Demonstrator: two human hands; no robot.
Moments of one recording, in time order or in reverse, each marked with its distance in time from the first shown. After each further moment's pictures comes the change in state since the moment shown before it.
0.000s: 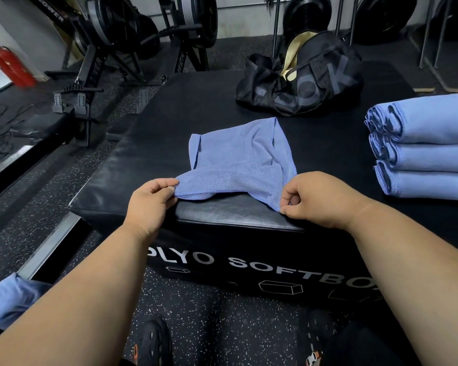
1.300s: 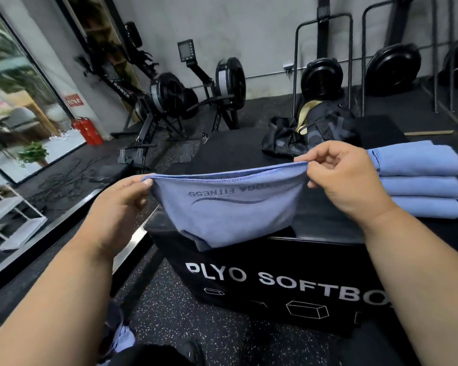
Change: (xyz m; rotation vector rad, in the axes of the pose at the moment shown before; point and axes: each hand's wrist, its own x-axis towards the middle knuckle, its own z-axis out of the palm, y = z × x) left_hand -0.156 0.179 -0.116 -0.030 -0.136 0.378; right_hand -0.097 -0.103 -0.091 0.924 0.698 -0.214
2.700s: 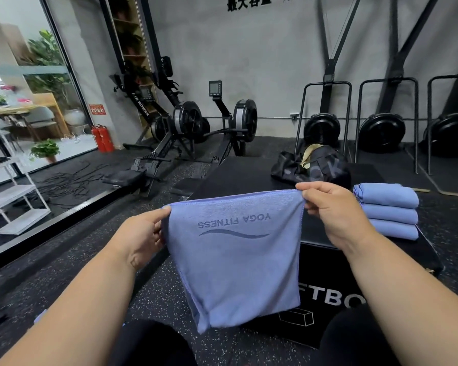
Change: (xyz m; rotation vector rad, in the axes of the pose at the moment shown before) left_hand -0.140 0.025 -0.058 -0.274 0.186 -0.437; right_hand -0.106 -0.096 0.038 0.088 0.000 0.227
